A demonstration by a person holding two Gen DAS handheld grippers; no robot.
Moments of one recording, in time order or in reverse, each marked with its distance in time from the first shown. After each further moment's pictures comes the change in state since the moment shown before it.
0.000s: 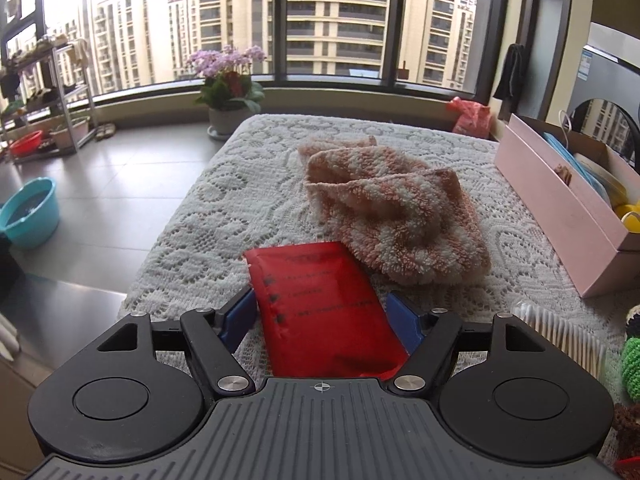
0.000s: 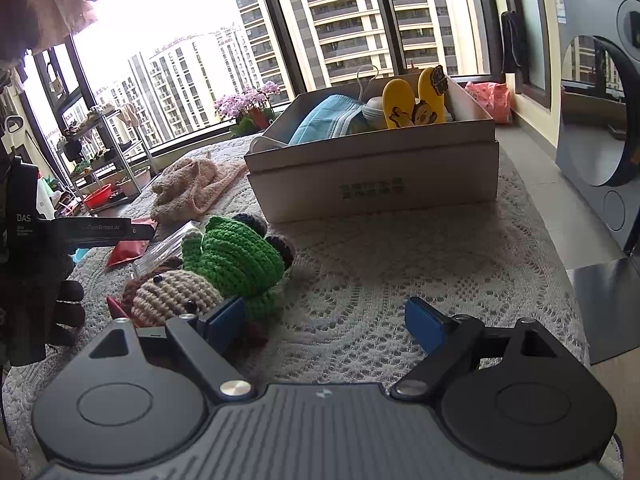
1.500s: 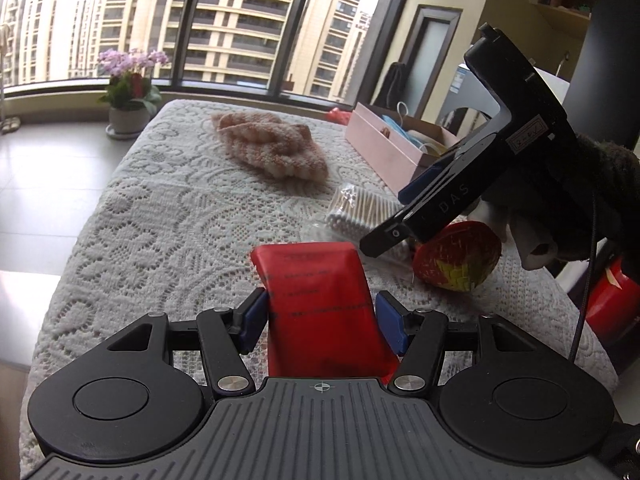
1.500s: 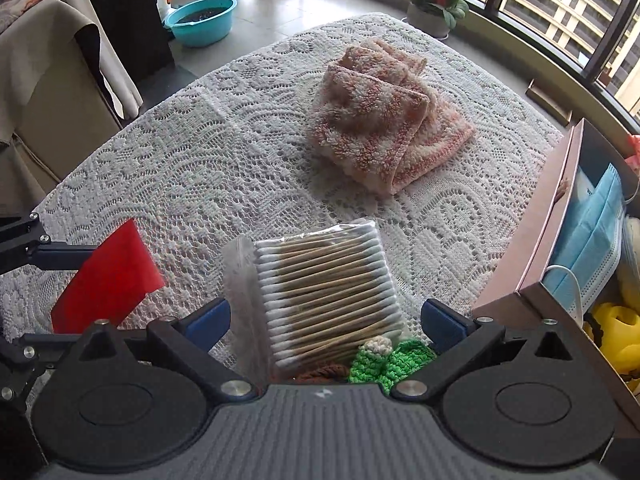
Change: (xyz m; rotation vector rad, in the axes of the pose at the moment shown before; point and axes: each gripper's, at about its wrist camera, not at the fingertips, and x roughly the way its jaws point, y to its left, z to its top) left arm -0.131 0.029 -0.104 0.015 -0.053 -0.404; right arm 0.112 0.162 0.080 -0.645 0.516 0.137
